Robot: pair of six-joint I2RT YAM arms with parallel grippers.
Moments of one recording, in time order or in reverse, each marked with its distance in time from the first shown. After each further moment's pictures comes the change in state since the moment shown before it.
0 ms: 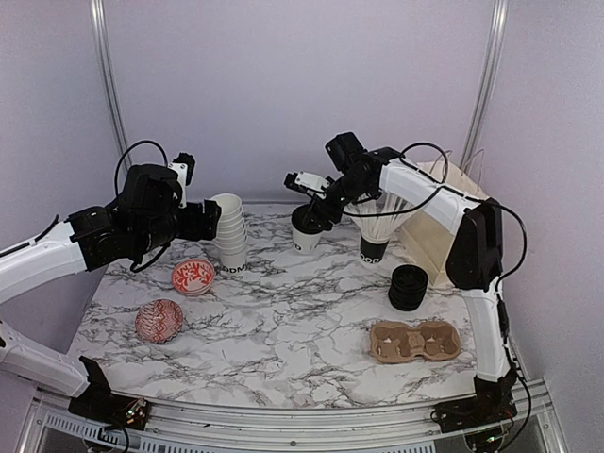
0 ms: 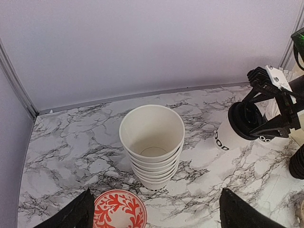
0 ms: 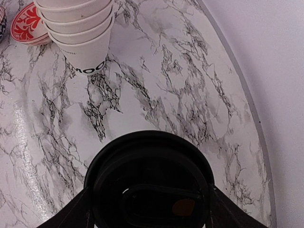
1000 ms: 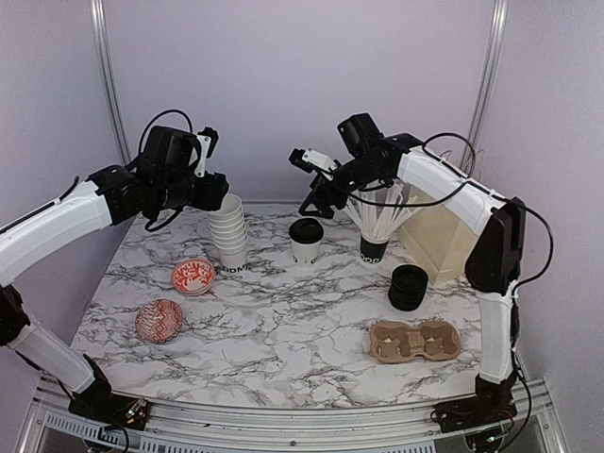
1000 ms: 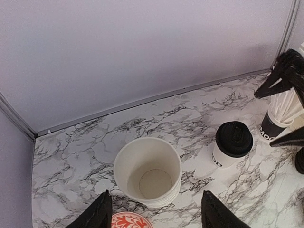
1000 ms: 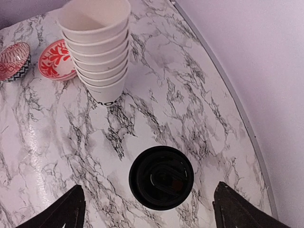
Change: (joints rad) left arm 0.087 0.192 0.264 -0.100 0.117 0.138; right arm -0.001 -0.077 -0.007 0.023 -0.072 0.099
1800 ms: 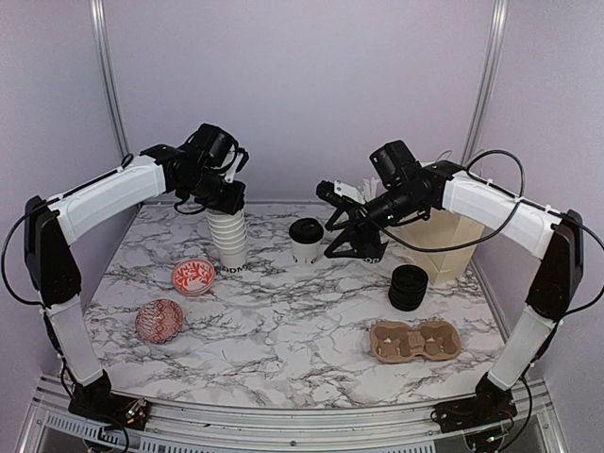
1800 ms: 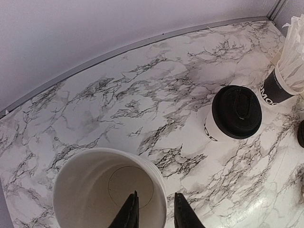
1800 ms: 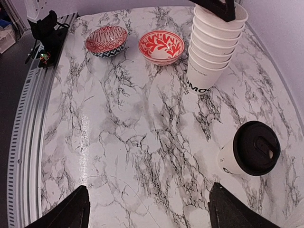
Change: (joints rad) left arm 0.107 0.421 0.414 -0.307 0.270 0.000; right arm 0.000 -0.479 -0.663 0.093 -0.310 -0.094
